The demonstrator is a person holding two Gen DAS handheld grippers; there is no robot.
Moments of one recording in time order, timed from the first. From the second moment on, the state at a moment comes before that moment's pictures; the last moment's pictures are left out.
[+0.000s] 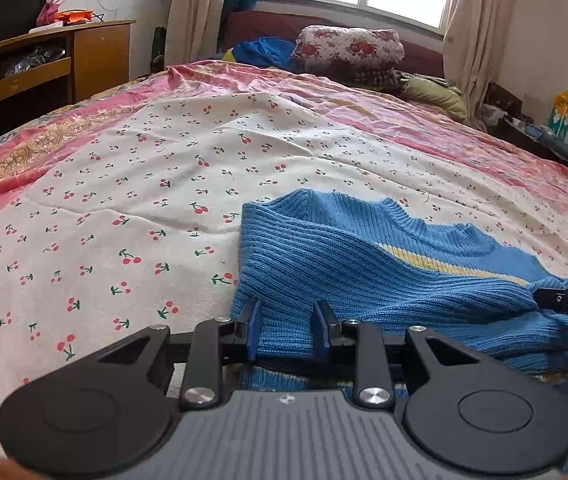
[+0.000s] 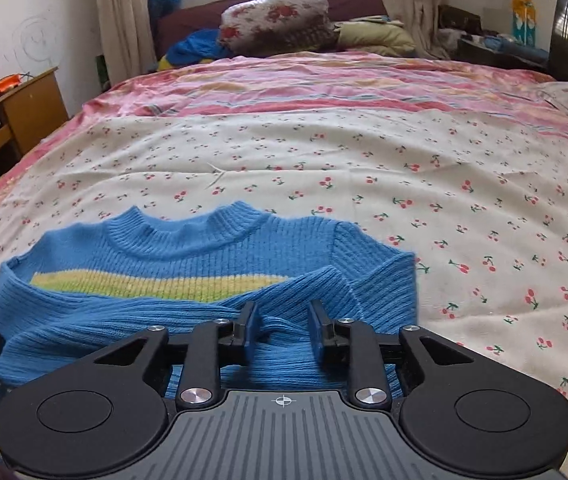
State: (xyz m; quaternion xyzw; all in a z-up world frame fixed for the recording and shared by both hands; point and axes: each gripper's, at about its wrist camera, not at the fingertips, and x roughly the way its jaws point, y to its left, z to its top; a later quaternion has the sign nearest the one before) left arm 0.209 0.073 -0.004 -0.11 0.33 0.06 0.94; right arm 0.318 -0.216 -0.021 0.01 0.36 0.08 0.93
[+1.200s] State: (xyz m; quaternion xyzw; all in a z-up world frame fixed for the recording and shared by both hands) left arm 0.198 0.073 0.006 -0.12 0.29 0.04 0.95; right arm 0.320 -0.246 -0.008 -0.02 0.37 0.06 0.93
